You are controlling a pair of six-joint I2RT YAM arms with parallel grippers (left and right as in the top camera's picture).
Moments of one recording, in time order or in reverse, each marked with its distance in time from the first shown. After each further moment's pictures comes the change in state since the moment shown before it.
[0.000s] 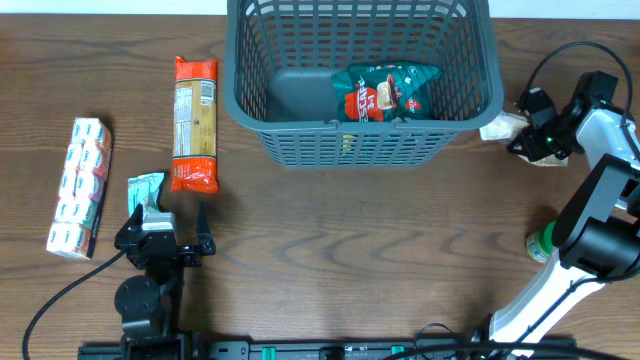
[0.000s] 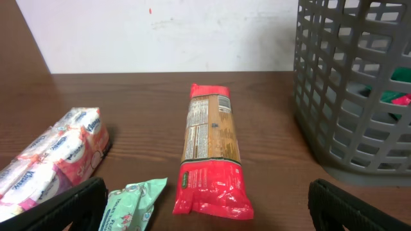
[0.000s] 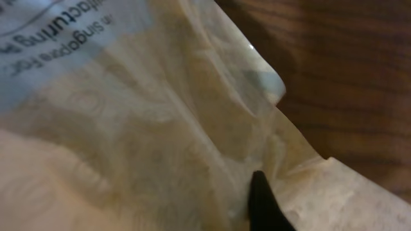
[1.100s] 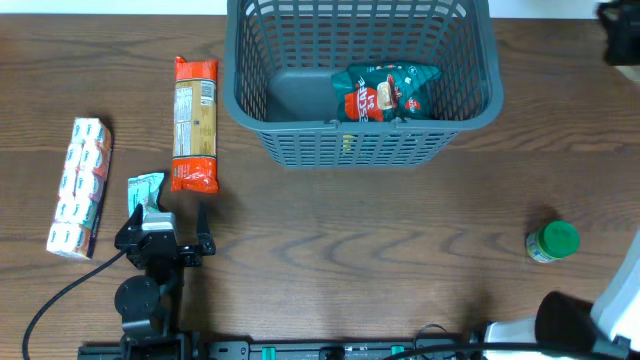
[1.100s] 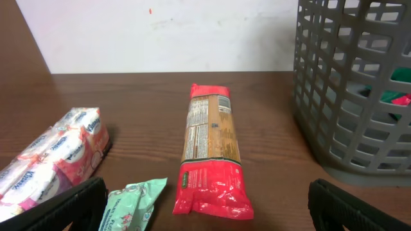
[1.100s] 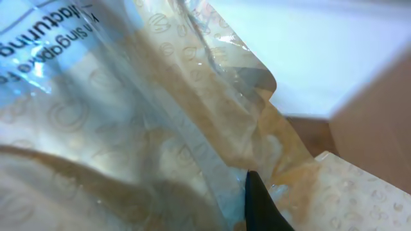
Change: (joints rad) left arm 0.000 0.000 0.000 0.000 0.000 0.000; right arm 0.189 -0.504 0.696 -0.423 -0.011 0.531
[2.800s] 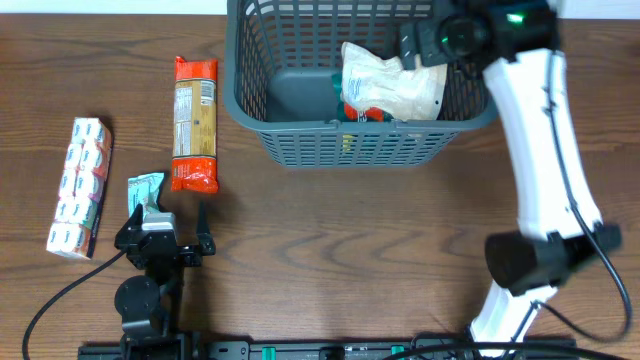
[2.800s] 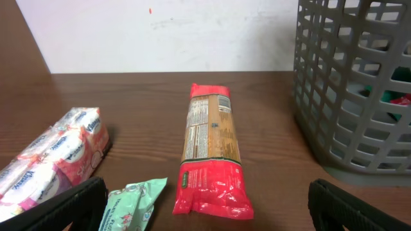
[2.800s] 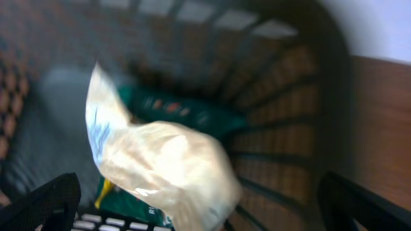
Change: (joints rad) left arm 0.000 0.000 0.000 0.000 0.000 0.000; right arm 0.457 0.335 0.112 -0.156 0.298 0.256
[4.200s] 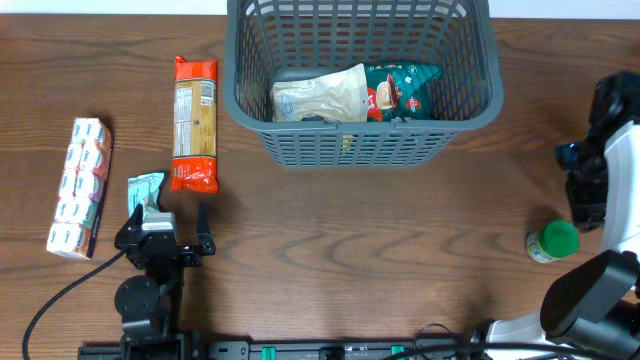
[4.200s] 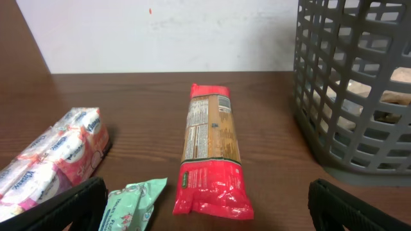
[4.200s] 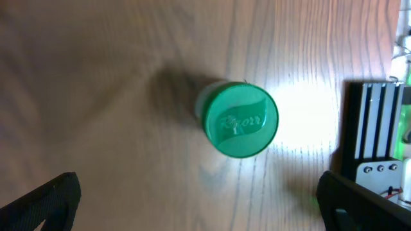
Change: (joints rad) left arm 0.000 0.000 0.000 0.000 0.000 0.000; right arm -0.600 -0.275 -0.829 -0.129 0.210 1.184
